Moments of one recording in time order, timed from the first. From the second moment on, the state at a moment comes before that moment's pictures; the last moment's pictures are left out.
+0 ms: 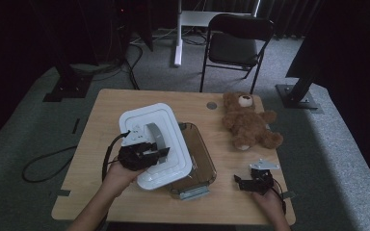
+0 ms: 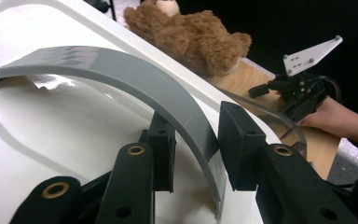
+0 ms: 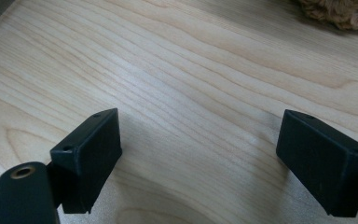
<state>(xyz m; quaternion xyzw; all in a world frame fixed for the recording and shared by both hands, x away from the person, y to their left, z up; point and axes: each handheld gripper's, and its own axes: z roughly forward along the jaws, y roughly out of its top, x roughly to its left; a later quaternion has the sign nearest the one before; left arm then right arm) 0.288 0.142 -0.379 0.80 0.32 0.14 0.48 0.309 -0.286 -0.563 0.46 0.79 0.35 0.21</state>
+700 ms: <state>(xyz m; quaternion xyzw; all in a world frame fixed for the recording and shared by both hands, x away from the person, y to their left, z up) 0.274 0.204 -0.389 0.78 0.36 0.16 0.49 0.309 -0.286 -0.563 0.46 0.79 0.35 0.21</state>
